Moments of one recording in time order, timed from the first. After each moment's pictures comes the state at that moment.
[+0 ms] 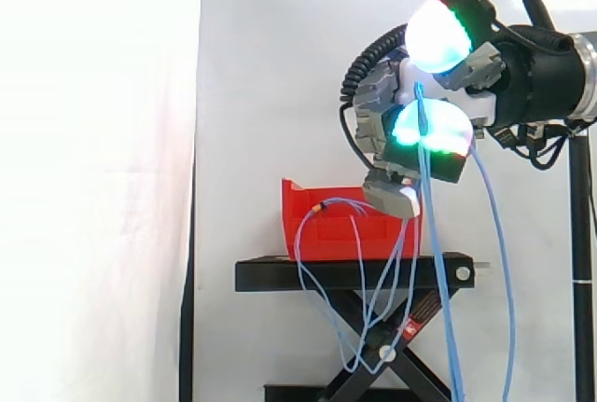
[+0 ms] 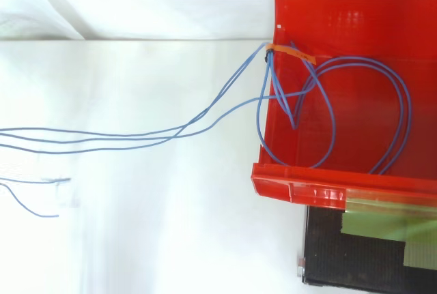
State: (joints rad) arm 0.28 -2.16 -1.07 -3.20 -1.43 -0.47
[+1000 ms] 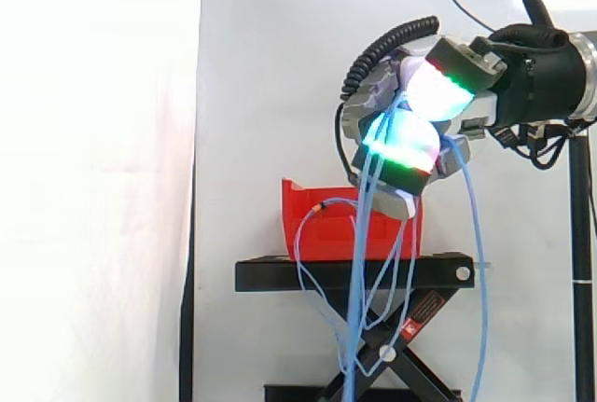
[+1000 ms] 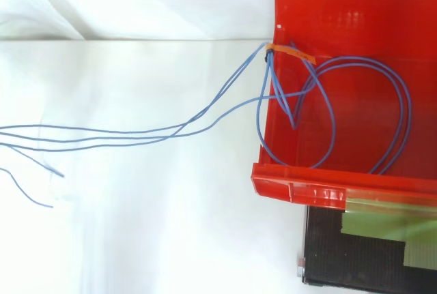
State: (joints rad) arm 0.28 -2.16 -1.07 -3.20 -1.43 -0.47
